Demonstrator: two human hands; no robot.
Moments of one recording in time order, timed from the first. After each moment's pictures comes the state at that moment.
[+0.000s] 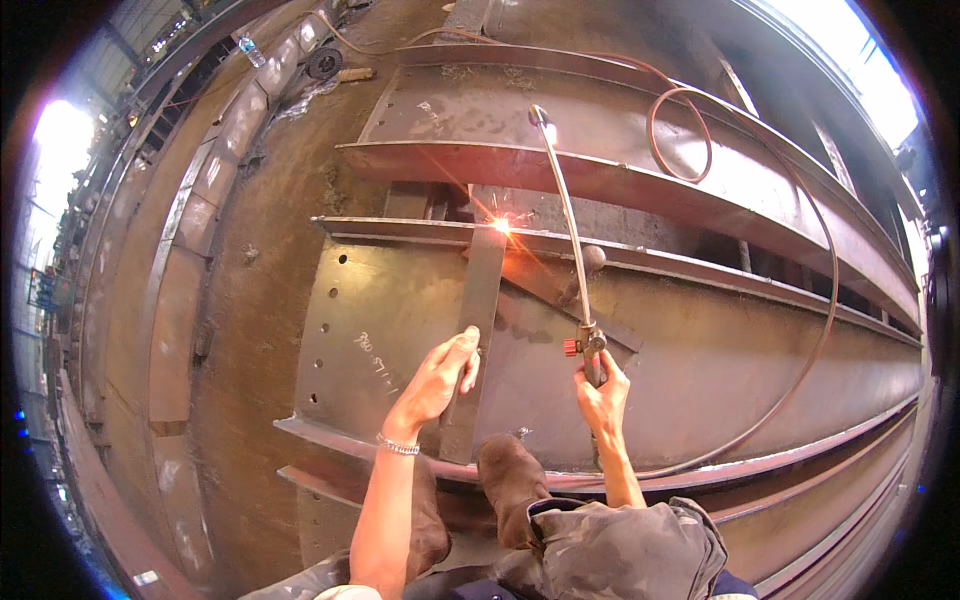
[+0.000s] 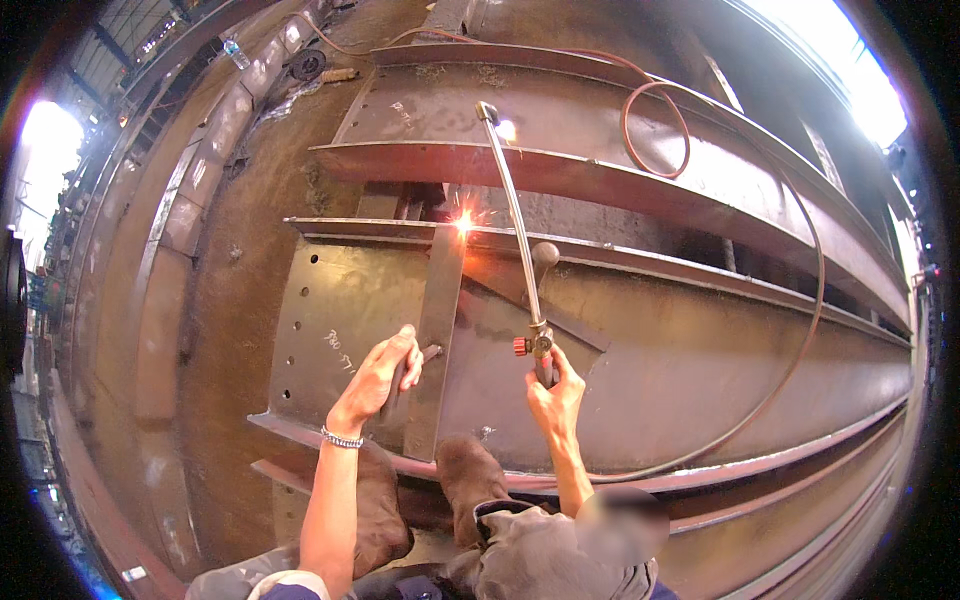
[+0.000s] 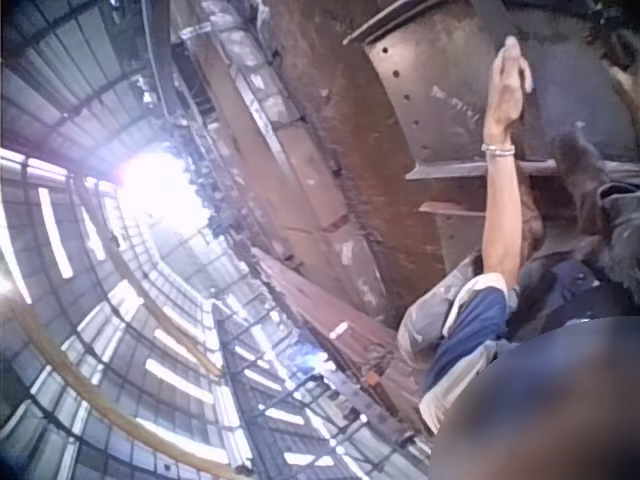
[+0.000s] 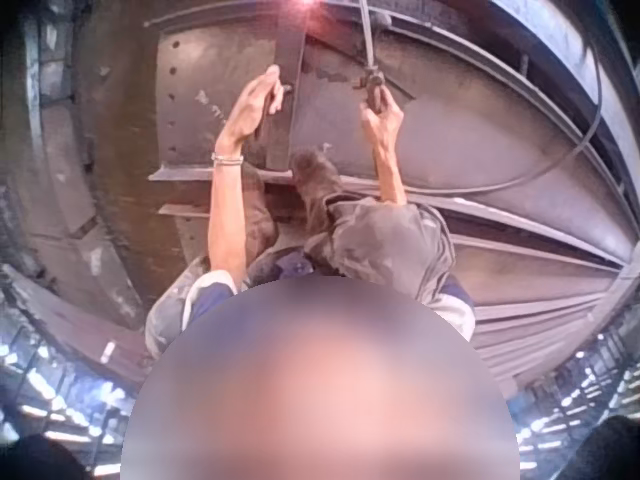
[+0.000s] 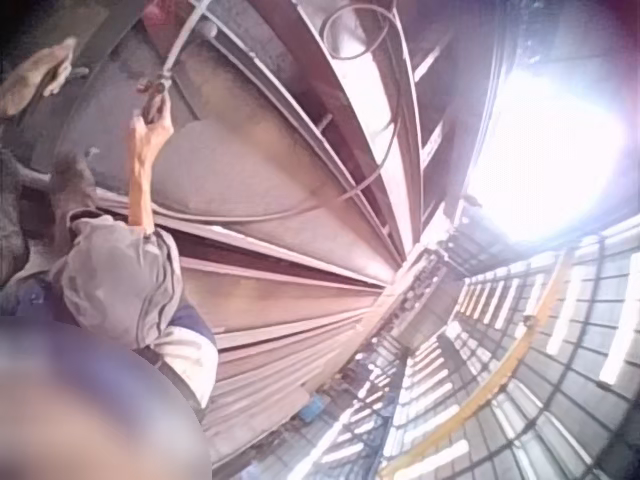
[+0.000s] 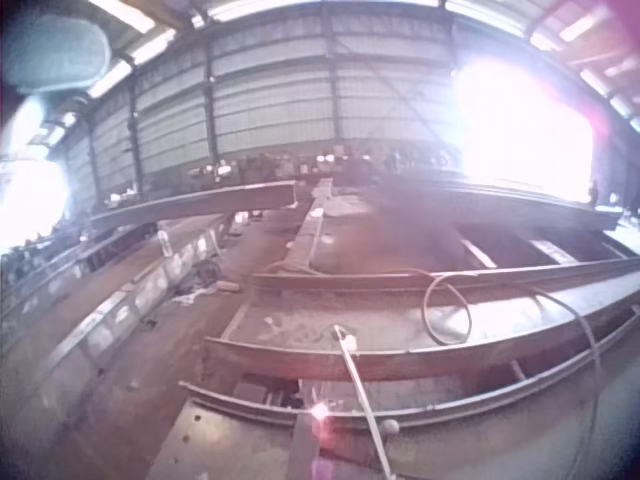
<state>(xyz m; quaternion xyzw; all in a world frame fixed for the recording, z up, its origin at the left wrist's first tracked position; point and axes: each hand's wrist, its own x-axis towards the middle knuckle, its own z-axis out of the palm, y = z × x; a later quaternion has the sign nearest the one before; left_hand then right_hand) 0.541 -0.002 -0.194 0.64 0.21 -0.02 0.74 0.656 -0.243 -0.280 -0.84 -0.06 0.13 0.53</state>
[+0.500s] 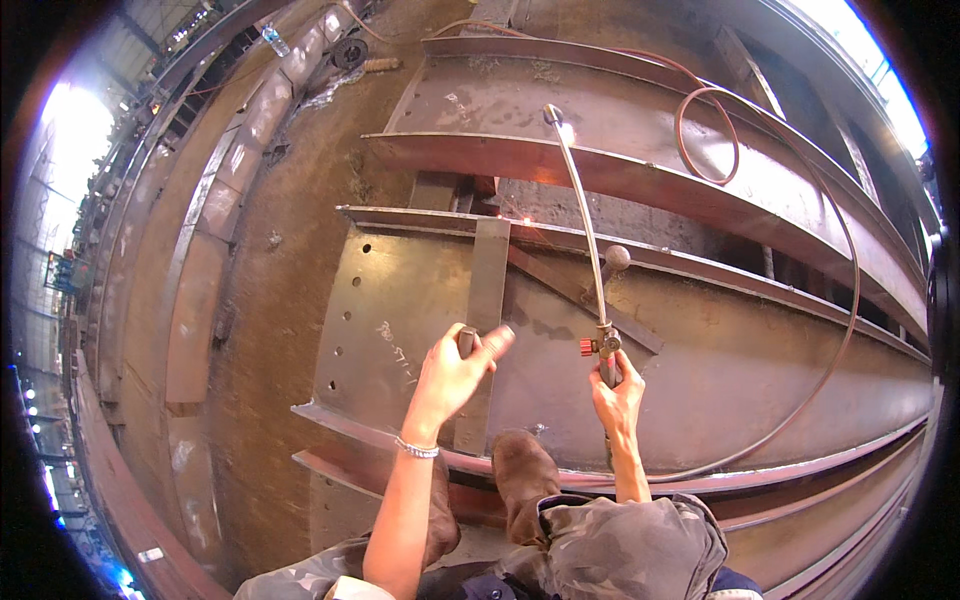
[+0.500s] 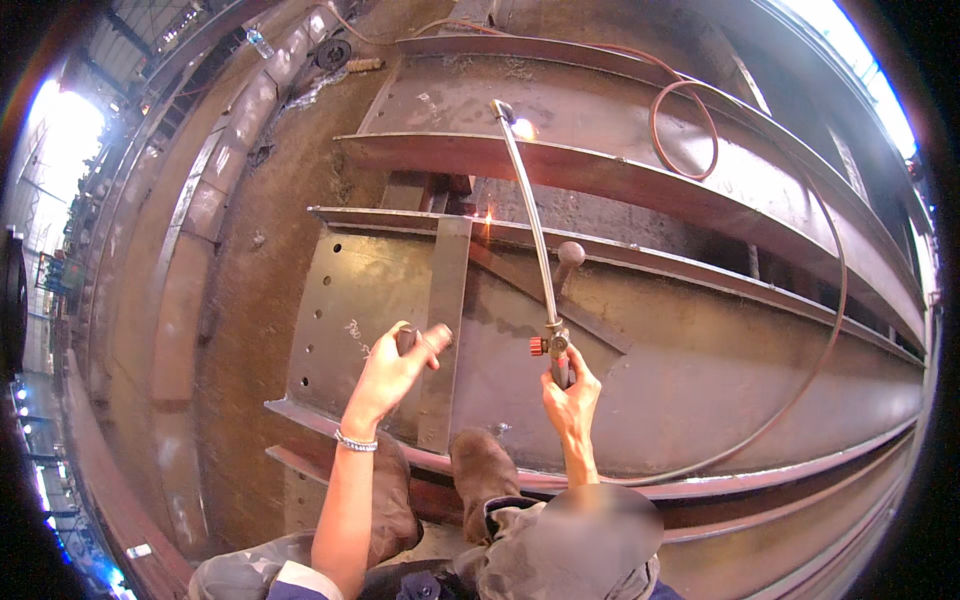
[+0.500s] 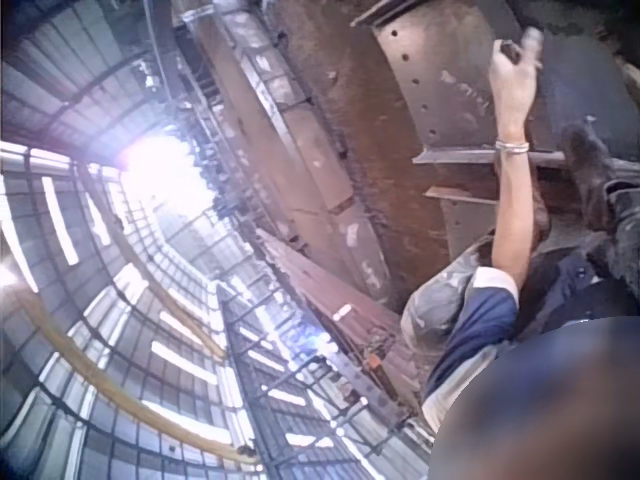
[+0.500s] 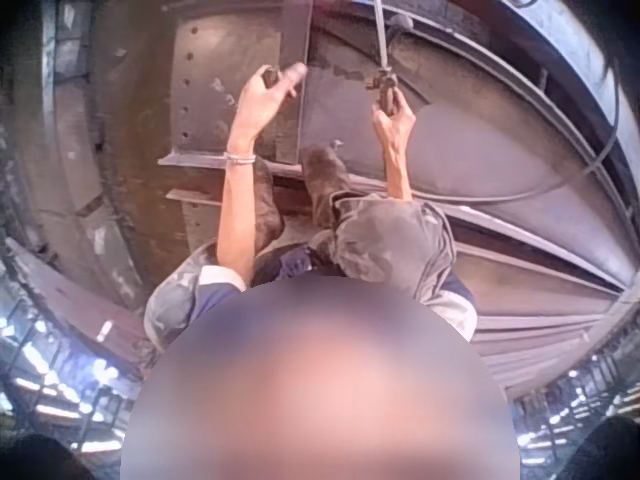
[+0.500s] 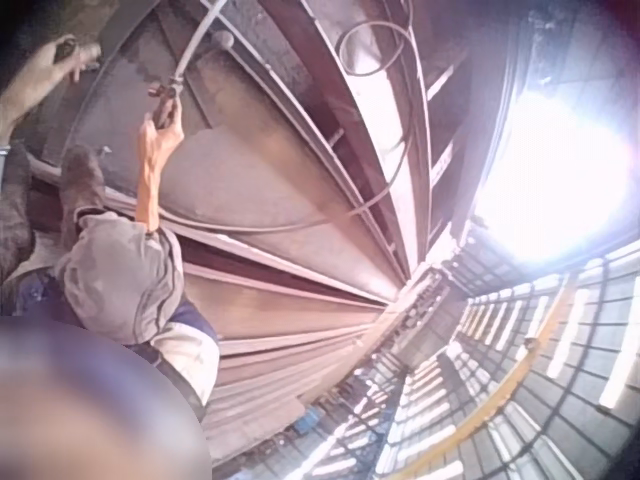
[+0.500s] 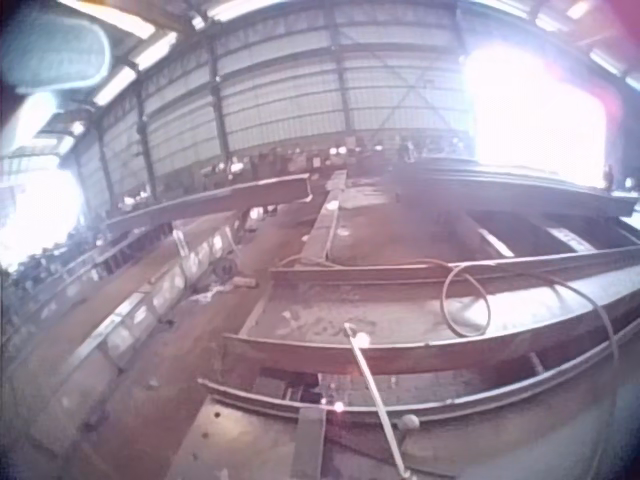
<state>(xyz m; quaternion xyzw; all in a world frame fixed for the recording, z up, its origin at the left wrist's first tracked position) 0.536 -0.011 -0.170 0.73 0.40 0.00 0.55 0.654 -0.238 -0.275 -0.84 -0.06 0.14 0.53</state>
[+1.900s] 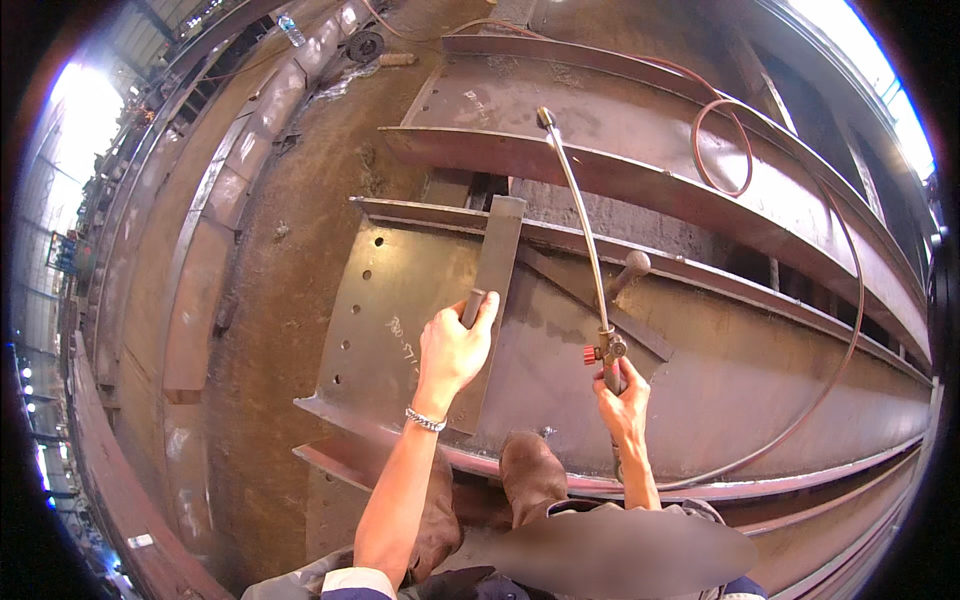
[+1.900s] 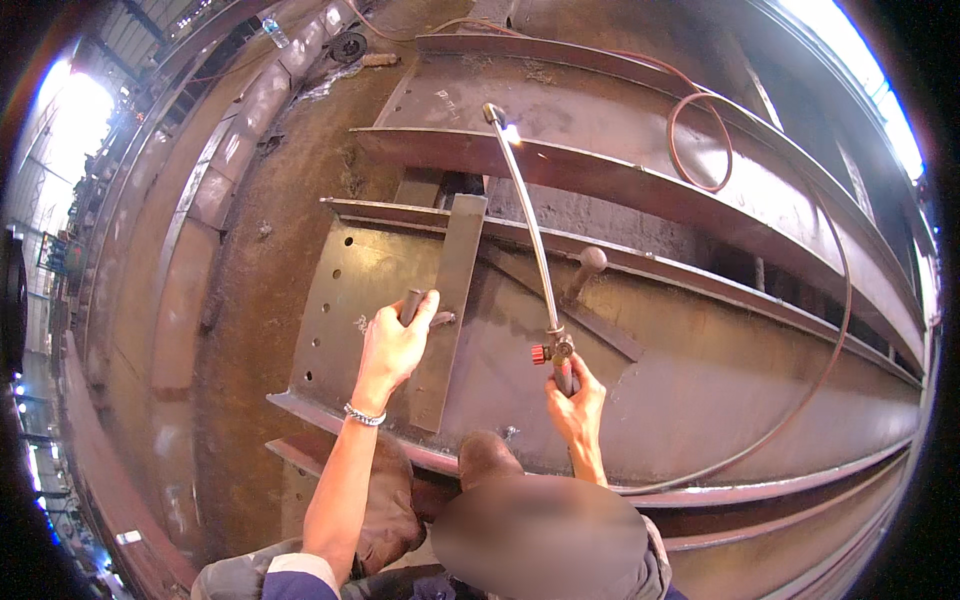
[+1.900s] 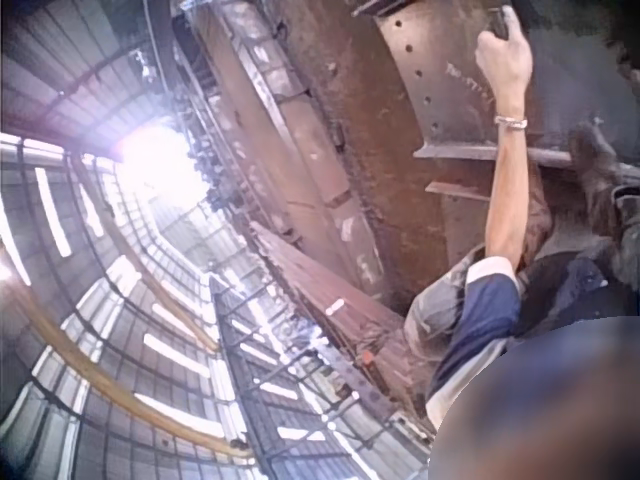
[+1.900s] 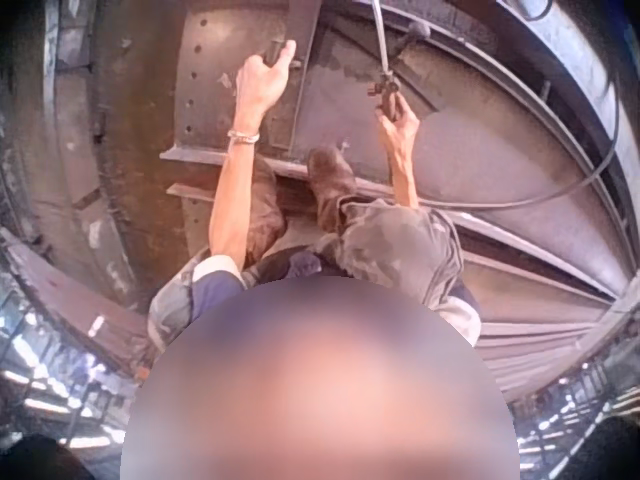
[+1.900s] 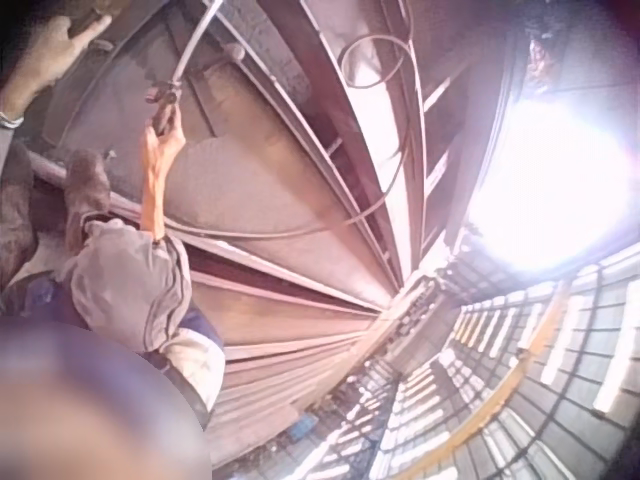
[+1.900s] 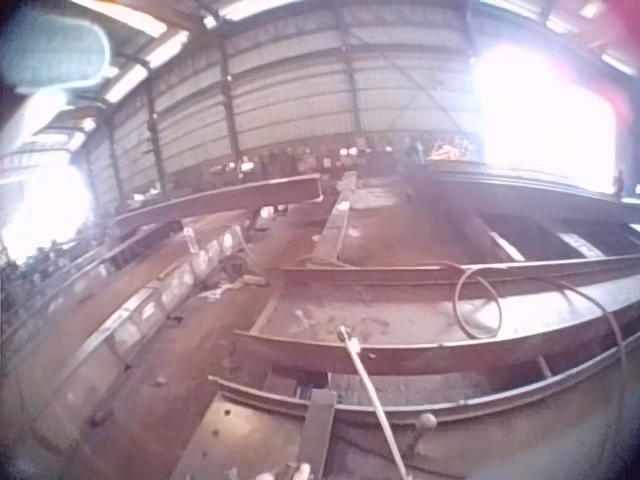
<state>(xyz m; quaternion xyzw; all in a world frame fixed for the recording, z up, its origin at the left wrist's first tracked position) 0.555 0.014 -0.159 0.76 0.49 0.00 0.43 0.651 -0.236 -0.271 -0.83 -0.07 0.22 0.51</state>
